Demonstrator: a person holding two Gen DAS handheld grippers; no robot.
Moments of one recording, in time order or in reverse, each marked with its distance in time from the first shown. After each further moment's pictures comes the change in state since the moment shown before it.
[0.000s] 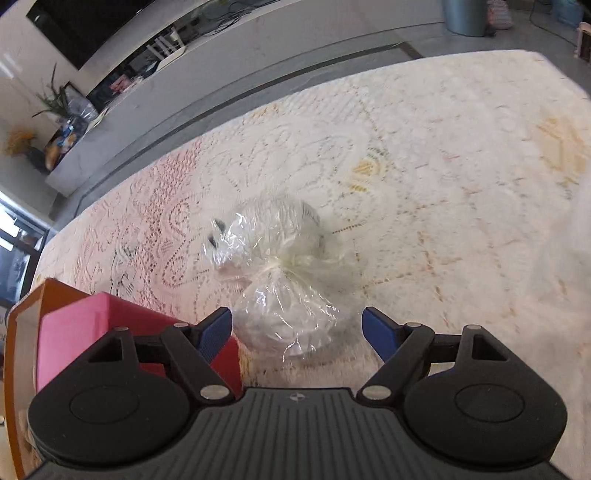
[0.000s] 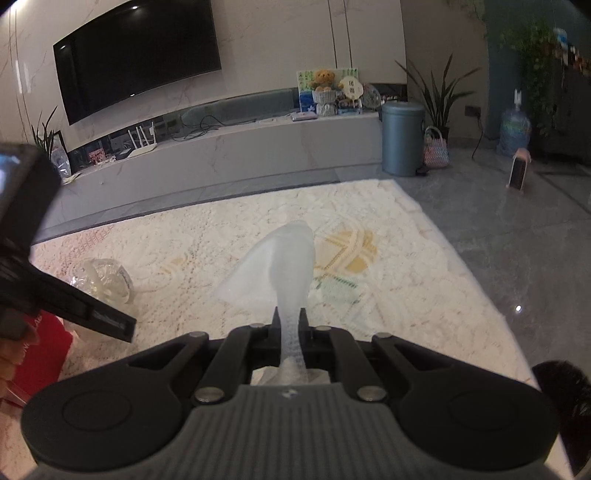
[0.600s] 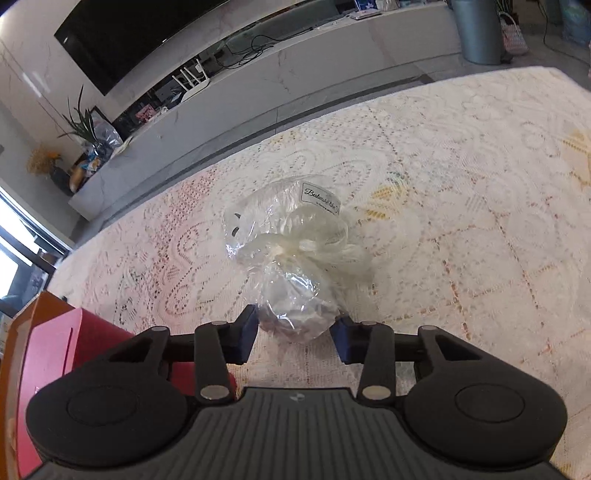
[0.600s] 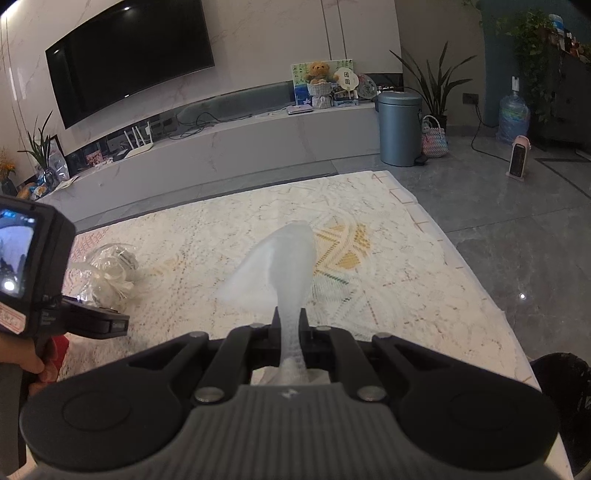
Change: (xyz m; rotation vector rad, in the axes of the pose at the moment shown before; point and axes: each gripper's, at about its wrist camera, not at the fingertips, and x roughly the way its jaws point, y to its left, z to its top) left arm 0.013 -0.004 -0.006 -0.028 -0.151 0.059; right arm 0.009 -0.015 0.003 0.051 0.035 0.020
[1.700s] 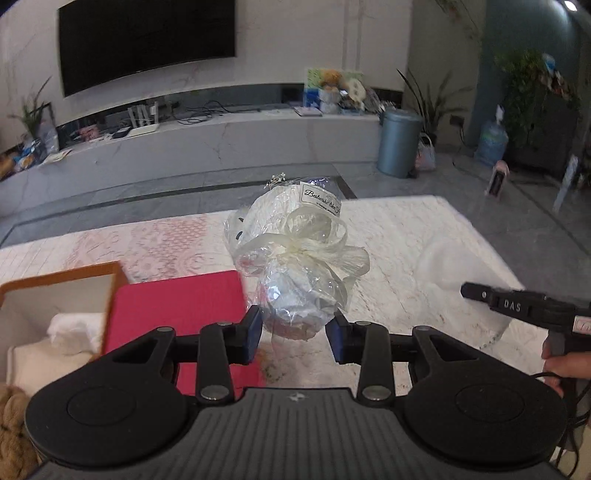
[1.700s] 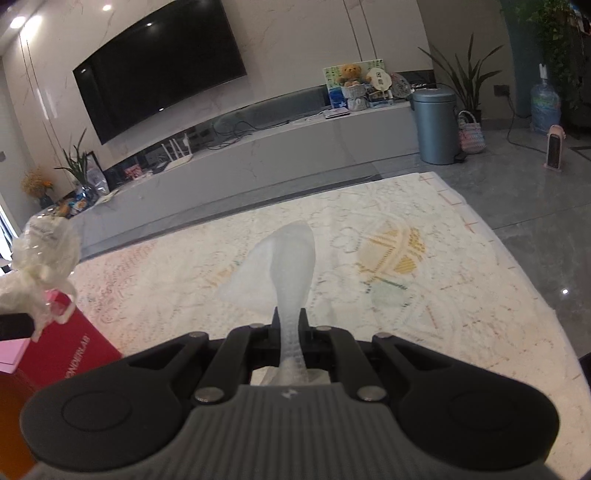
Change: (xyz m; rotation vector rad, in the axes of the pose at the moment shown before) left arm -0.127 0.163 -0.066 -0.194 -0.275 -0.446; right arm -0.001 0.017 0.005 0.037 -0.012 0.169
